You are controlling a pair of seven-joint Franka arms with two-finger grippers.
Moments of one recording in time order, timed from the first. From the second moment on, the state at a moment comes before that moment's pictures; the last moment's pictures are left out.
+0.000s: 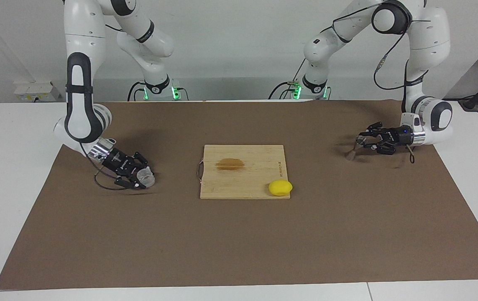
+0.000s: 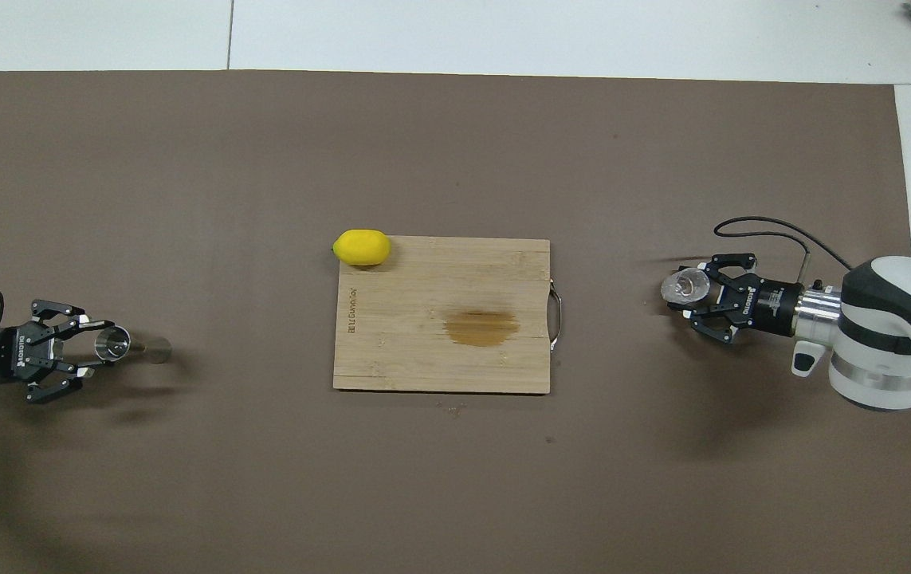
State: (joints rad) left arm 0.62 0.50 -0.02 -2.01 -1.11 1.24 2.50; right arm -0.26 0.31 0.06 -2.23 1.27 2.20 0.72
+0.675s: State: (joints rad) left arm 0.62 0.50 -0.03 -2.01 -1.11 1.25 2.50; right arm -0.26 0.29 0.06 -2.23 1.27 2.20 0.72
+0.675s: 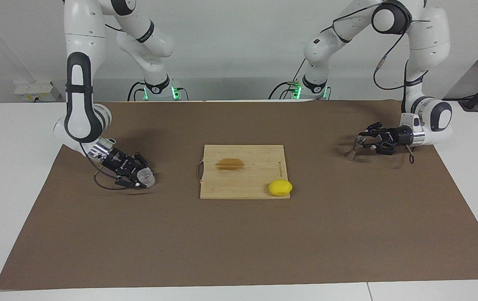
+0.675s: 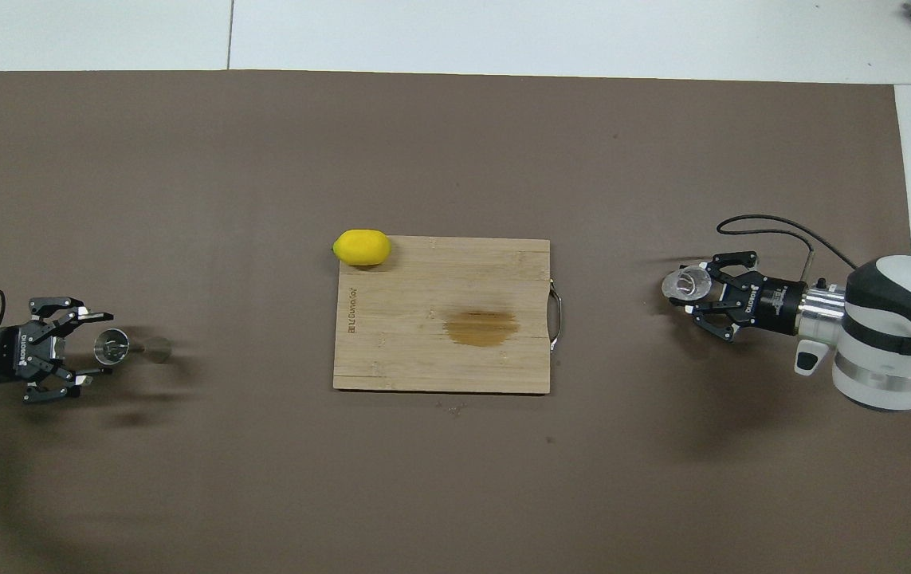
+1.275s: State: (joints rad) left arm 0.60 0.50 -0.03 -2.01 -1.11 1.26 2.50; right arm -0.26 0.23 0.06 -2.25 1.23 2.20 0.72
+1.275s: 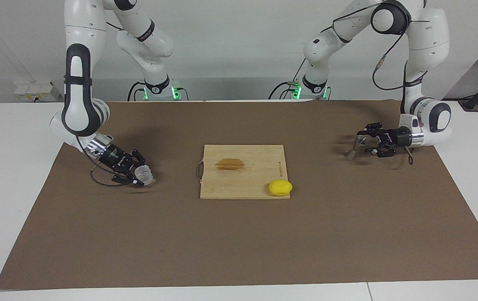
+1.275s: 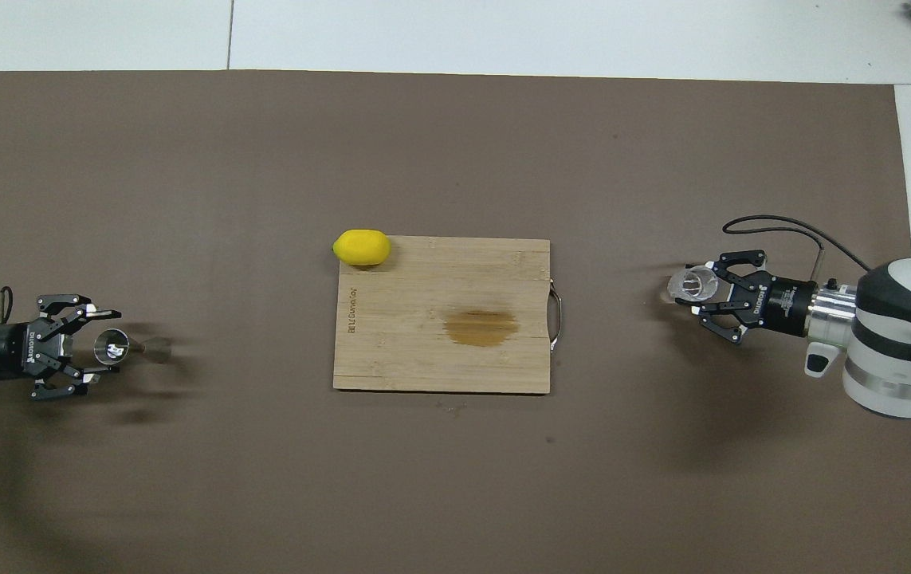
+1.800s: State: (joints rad) left arm 0.60 0.50 -0.03 -2.01 -1.11 1.26 2.50; right arm -0.27 0.21 0.06 -2.25 1.13 2.18 0.74
